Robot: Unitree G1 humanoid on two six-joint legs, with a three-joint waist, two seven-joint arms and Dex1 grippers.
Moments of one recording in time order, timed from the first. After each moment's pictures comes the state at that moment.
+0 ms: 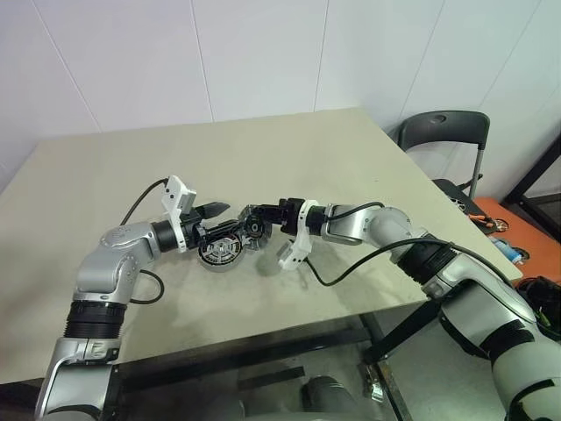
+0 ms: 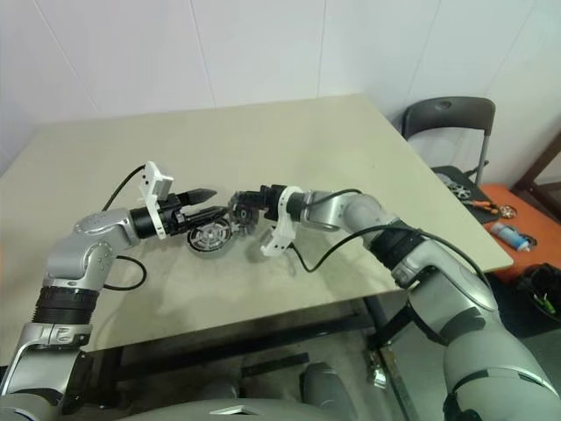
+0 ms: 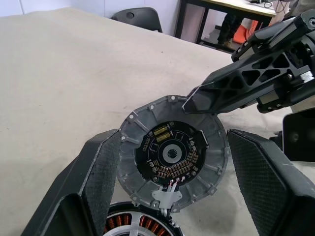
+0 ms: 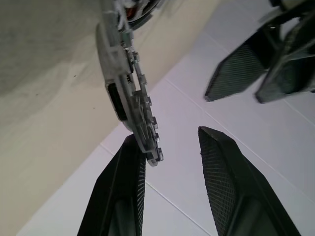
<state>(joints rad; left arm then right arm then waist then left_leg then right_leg) -0.44 0.54 0.05 0.11 -0.48 0.51 -0.95 -0.96 -0.54 0.77 0.39 -1.25 -0.57 0.00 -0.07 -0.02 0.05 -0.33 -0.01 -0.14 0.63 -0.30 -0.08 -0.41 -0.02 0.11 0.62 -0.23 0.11</state>
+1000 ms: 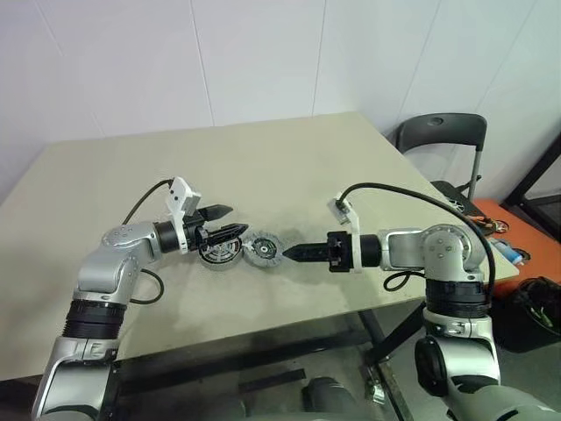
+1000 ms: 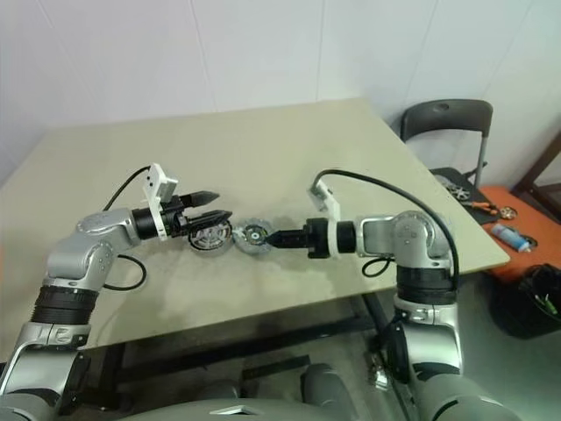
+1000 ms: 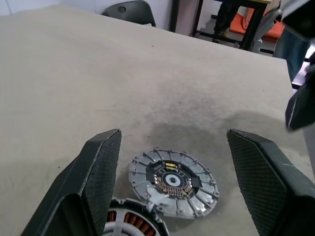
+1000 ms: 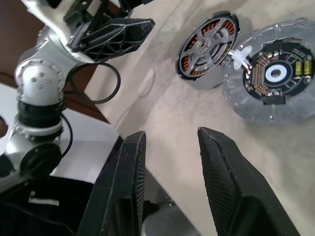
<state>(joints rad) -0.45 0.57 0.03 0.10 -0.47 0.52 -0.97 -0.62 -0.21 -0.18 -0.03 0.80 1.61 0.54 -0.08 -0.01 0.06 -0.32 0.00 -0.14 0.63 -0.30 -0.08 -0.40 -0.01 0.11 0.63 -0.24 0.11</state>
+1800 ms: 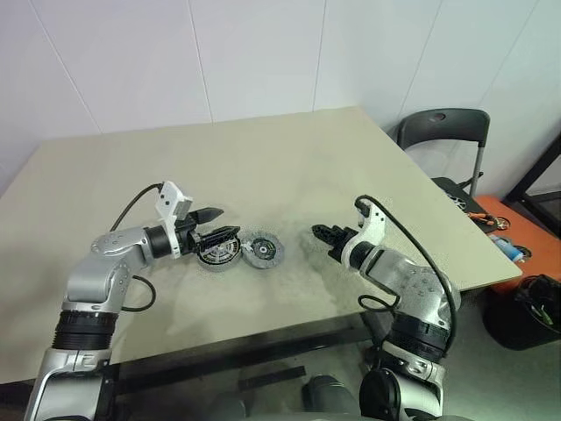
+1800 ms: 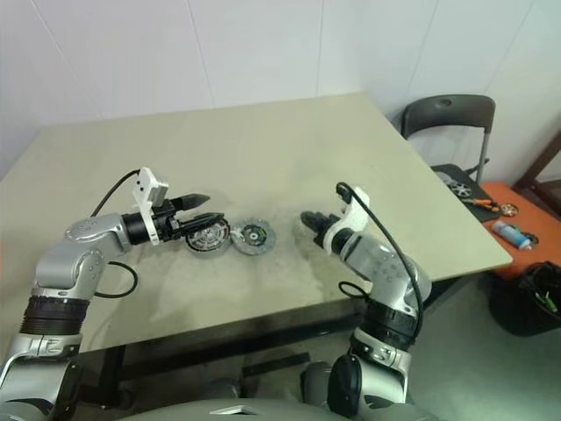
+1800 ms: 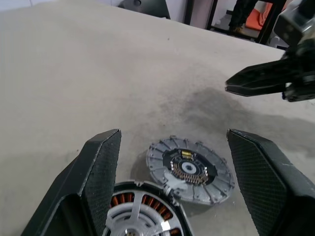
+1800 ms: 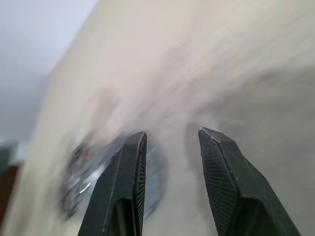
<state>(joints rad) -0.38 0.57 0.06 0.02 -0.47 0.53 -0.92 -0.46 0.15 -0.53 -0.19 0.72 1.41 -0.03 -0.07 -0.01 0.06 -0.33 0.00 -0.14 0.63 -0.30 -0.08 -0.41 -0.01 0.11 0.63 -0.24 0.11</state>
